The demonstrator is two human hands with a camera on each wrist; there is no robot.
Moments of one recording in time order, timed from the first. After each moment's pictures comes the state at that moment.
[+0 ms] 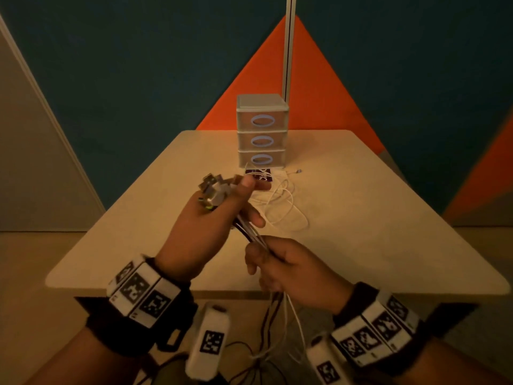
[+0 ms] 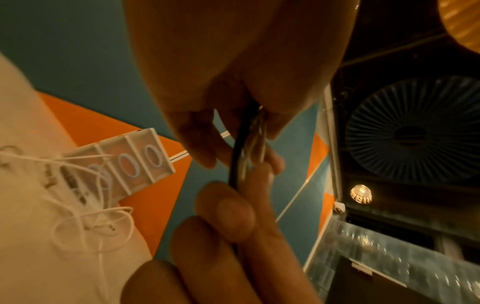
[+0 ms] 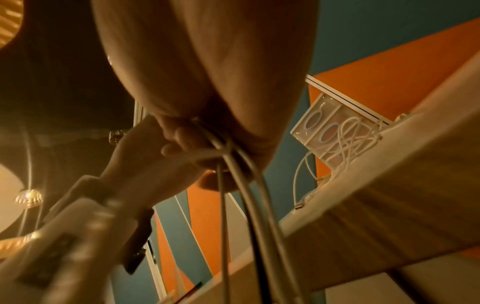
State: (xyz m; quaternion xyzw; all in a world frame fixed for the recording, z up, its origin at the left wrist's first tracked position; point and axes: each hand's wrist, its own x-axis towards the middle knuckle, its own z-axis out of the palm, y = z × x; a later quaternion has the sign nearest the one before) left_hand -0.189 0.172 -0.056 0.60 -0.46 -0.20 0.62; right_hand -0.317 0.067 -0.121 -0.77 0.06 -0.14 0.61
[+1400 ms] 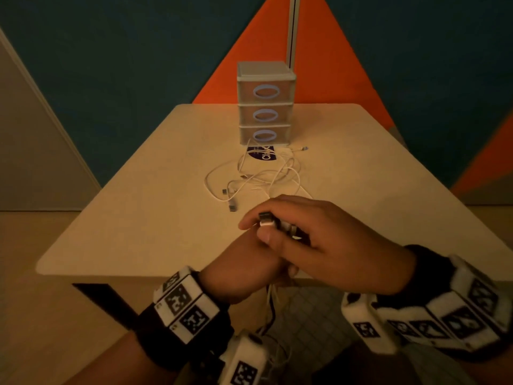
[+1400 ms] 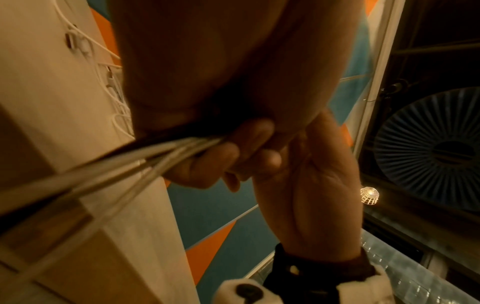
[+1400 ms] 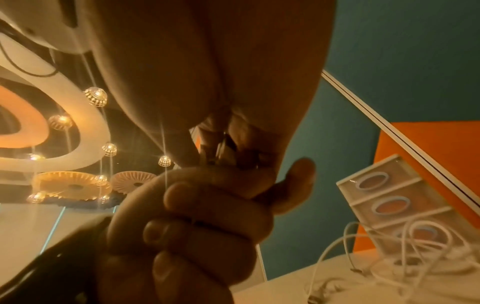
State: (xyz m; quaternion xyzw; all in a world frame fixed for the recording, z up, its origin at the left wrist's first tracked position) left_hand -0.217 0.167 -0.104 0.67 -0.52 -0.35 0.40; right_hand -0.334 0.057 -0.067 -0.93 0.01 -0.17 0.32
